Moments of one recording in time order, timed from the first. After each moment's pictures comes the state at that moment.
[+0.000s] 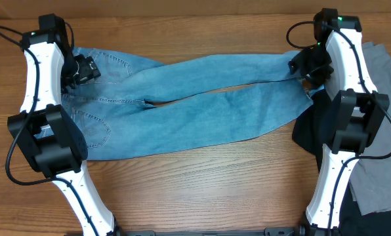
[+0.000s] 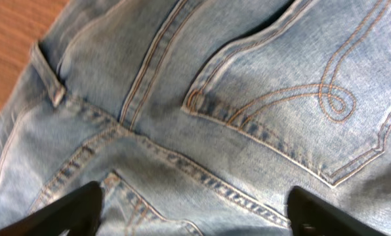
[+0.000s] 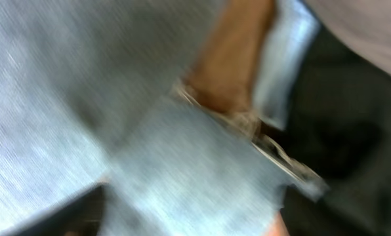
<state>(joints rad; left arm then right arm) 0.24 2.24 2.02 -1.20 -0.05 -0.28 -0.11 2.42 2.26 -1.44 -0.03 0.73</state>
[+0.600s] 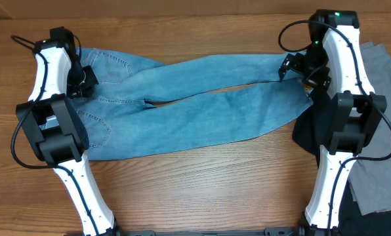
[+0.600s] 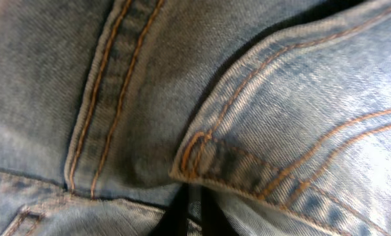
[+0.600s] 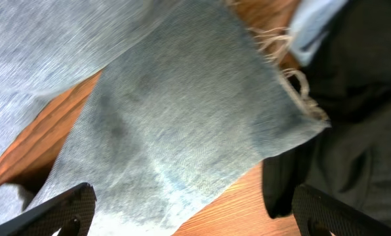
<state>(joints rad) 0.26 2.40 2.02 -1.15 -0.05 -0.24 -0.07 2.41 2.29 -1.60 -0.10 0.45</state>
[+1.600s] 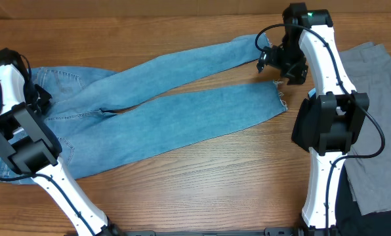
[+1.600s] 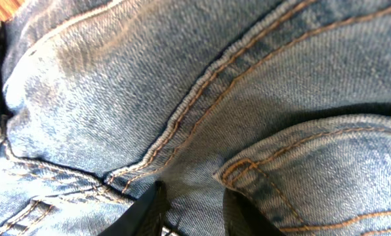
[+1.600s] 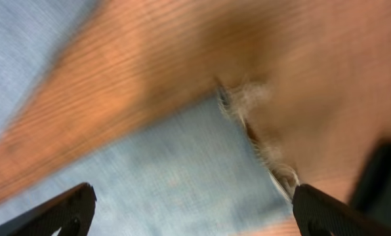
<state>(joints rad) 0.53 2.45 2.08 -1.19 -0.24 -0.42 0.05 2.41 2.29 -1.38 -0.11 0.44</state>
